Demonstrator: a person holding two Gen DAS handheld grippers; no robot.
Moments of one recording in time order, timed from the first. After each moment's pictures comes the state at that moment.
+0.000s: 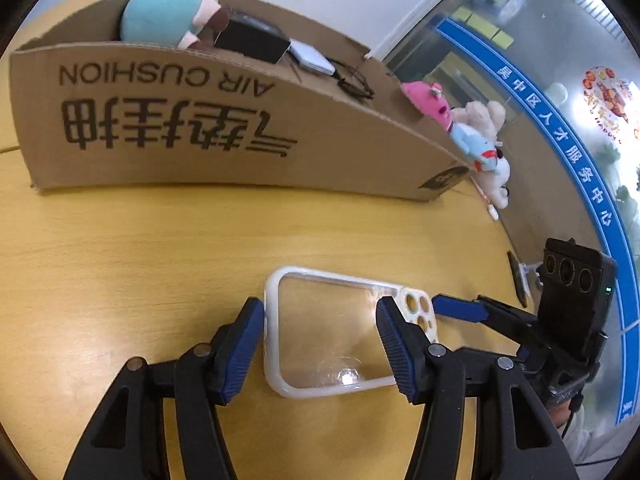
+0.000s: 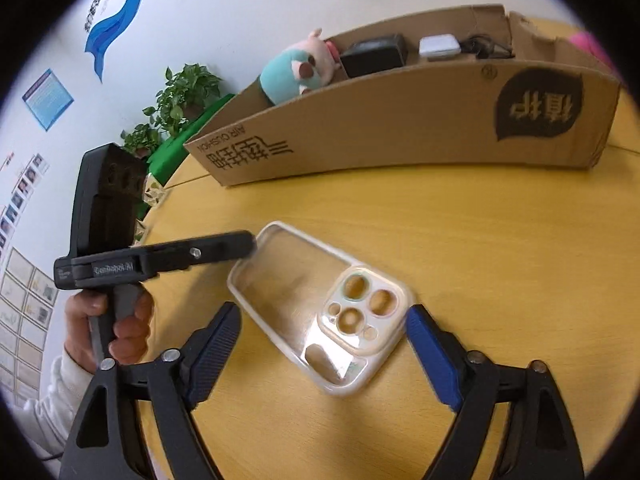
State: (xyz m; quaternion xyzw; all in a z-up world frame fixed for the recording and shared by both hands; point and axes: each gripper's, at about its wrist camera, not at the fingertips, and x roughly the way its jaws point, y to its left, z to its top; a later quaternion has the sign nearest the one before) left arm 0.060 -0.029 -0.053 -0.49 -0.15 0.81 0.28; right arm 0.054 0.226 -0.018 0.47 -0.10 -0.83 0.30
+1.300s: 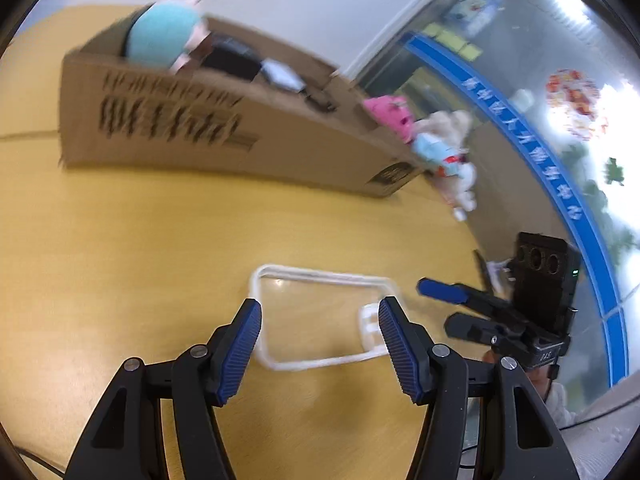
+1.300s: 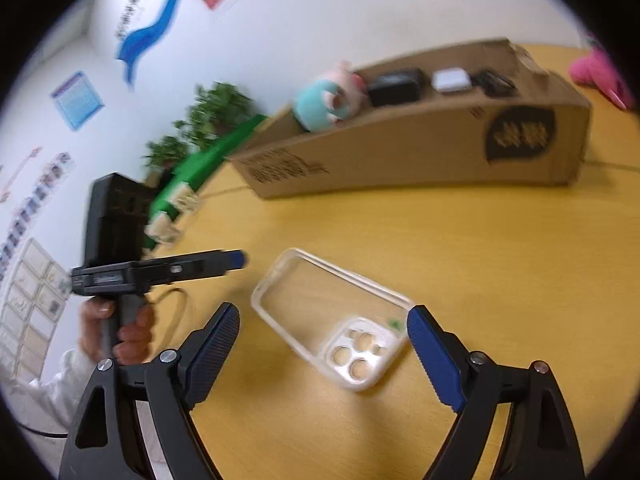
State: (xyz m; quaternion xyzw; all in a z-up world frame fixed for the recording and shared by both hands) left arm 0.107 -0.045 -0.034 -0.47 -0.17 0.82 0.29; right arm 0.087 0.256 0.002 0.43 -0.10 -0.83 0.34
